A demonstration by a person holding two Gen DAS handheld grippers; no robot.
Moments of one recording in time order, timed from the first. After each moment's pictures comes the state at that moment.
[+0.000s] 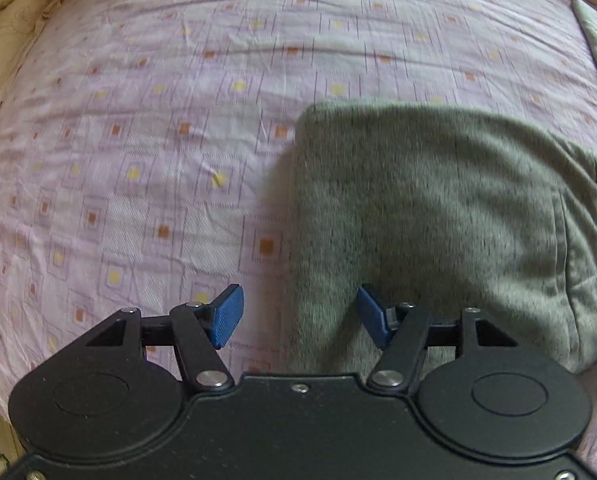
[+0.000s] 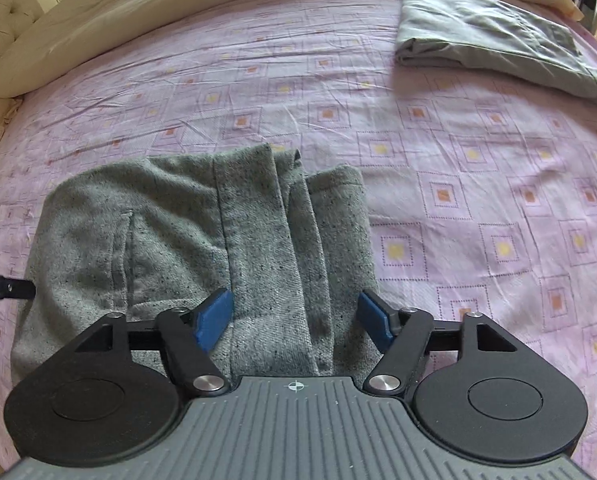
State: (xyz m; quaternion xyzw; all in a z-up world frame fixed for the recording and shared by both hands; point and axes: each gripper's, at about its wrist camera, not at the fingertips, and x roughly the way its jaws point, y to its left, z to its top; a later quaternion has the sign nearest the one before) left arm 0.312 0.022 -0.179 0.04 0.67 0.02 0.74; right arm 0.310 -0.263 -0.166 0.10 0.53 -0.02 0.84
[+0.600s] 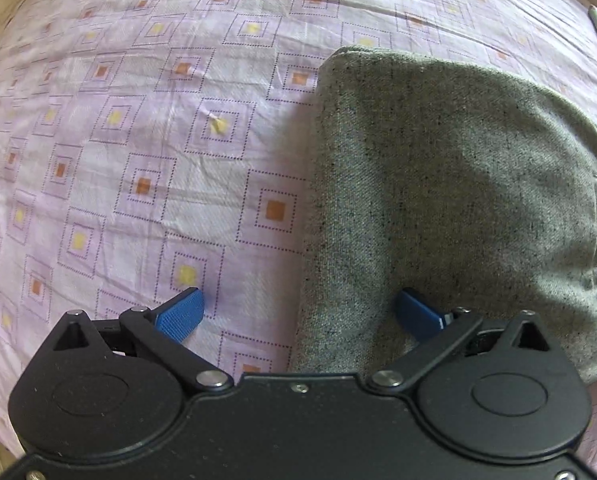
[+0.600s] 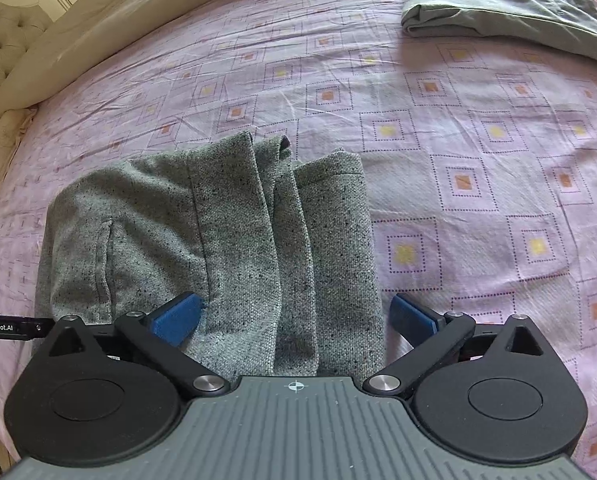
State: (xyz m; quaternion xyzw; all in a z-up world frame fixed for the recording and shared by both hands) left arm 0.305 0.050 -0.213 -0.01 0.67 0.01 0.74; right arm 0.323 -0.286 -0.189 0.14 0.53 0.02 0.83
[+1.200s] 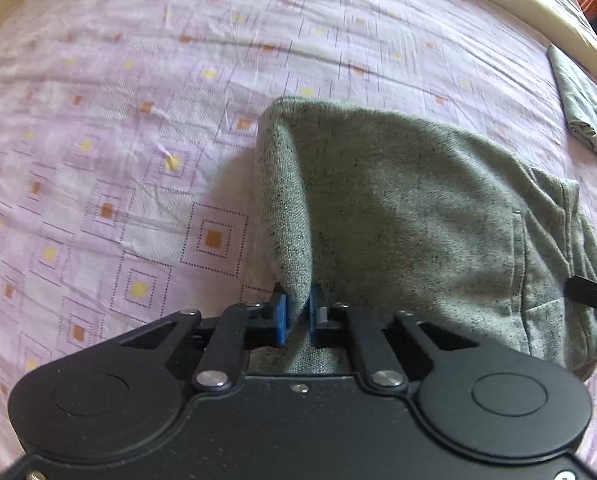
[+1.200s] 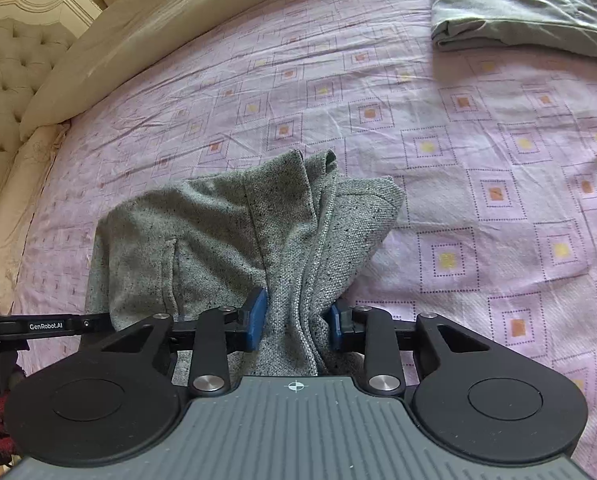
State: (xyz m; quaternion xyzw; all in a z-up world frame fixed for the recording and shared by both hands) left arm 0.298 0.034 -0.170 -0.07 0.63 -0.01 0.77; right arm 0.317 -0.280 -0.155 0.19 0.52 0.06 0.83
